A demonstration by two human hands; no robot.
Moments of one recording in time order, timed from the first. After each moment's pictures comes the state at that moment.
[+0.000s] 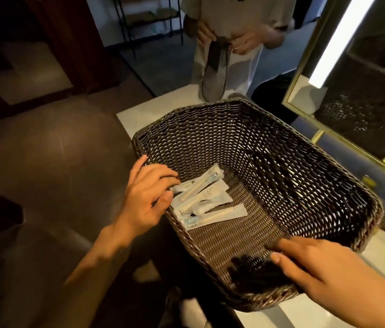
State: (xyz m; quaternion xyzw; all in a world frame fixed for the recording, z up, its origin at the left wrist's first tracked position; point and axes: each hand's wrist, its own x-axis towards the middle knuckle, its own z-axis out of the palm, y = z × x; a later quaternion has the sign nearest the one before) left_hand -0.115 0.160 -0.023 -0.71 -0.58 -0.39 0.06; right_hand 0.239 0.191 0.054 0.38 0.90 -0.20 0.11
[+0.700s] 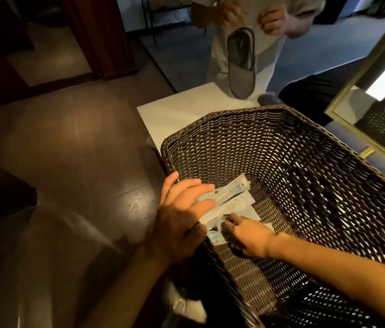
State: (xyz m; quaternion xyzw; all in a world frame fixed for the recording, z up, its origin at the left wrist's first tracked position) left_hand -0.112 0.176 -0.045 -0.69 -0.55 -0.46 0.06; right_hand 0.080 0.305 -0.131 0.22 0.94 -0.14 0.24
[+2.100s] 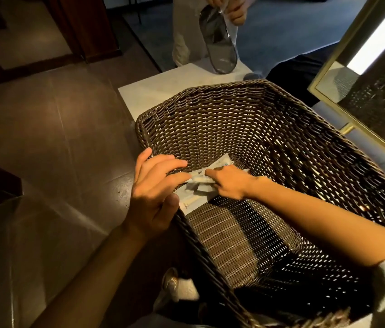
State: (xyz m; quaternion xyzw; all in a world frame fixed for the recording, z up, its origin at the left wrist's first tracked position) left_hand -0.103 0.173 -0.037 -0.67 -0.59 -0.45 0.07; right_hand 0.050 0.364 -0.110 0.20 0.96 -0.16 0.14
